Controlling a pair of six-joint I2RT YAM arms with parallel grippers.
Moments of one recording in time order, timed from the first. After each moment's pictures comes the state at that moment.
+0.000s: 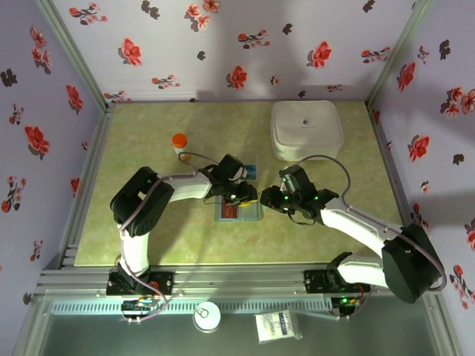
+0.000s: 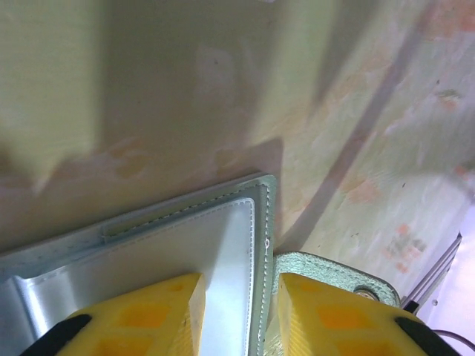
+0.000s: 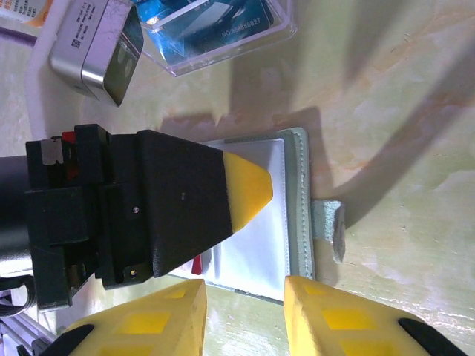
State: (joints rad) left arm -0.79 1.93 1.10 -0.14 0.46 -0.94; right arm 0.63 1.22 0.64 -0.28 -0.25 0.87
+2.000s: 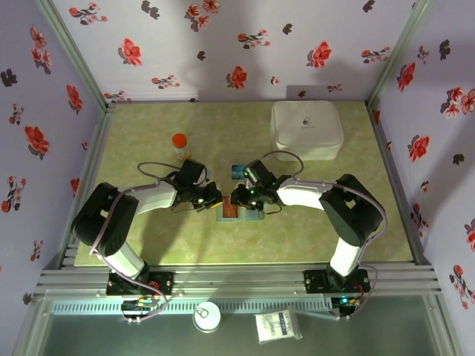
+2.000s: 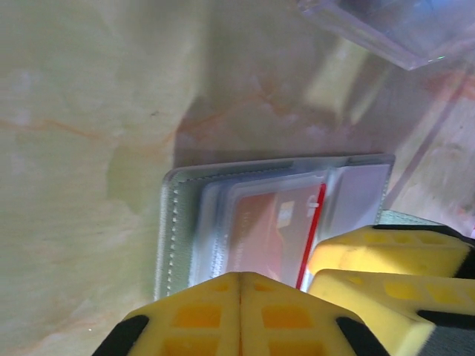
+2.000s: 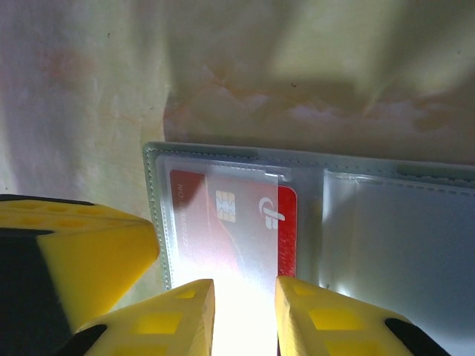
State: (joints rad) left arm -0.57 1.64 0.76 -0.13 0.46 -0.88; right arm 0.77 1.76 0.92 -0.14 -0.36 0.90
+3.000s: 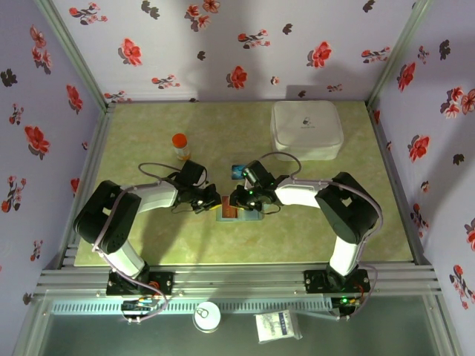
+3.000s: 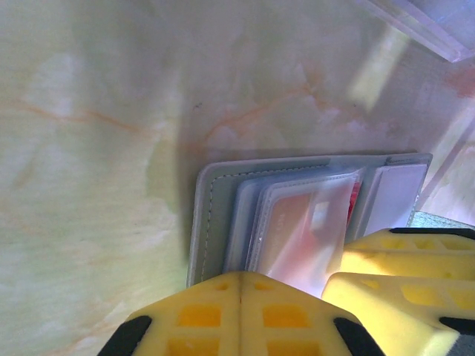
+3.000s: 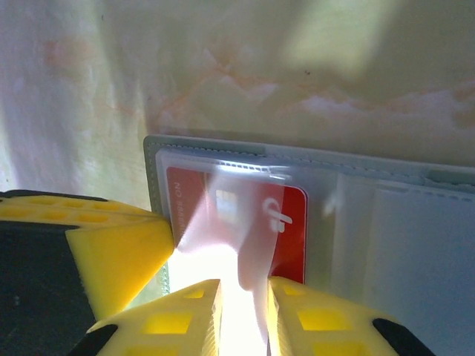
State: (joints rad) left arm -0.57 1.66 0.76 -0.15 0.45 -0.86; right arm 0.77 1.79 0.93 -0.13 -0.40 0.90
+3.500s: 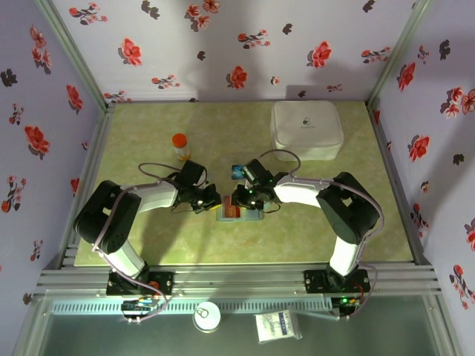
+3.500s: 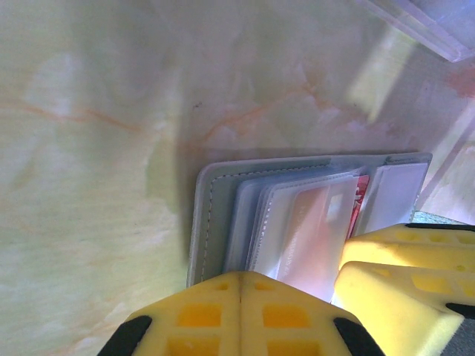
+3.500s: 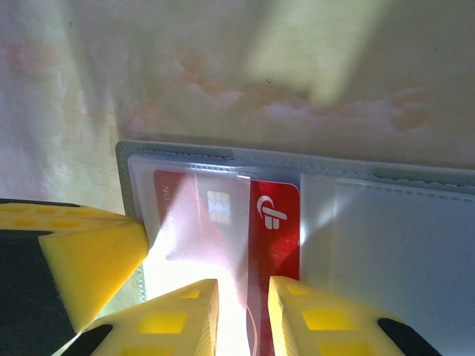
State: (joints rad) left arm -0.57 1.66 0.76 -0.16 0.45 -0.86; right arm 0.77 1.79 0.98 -0.24 -0.33 0.87
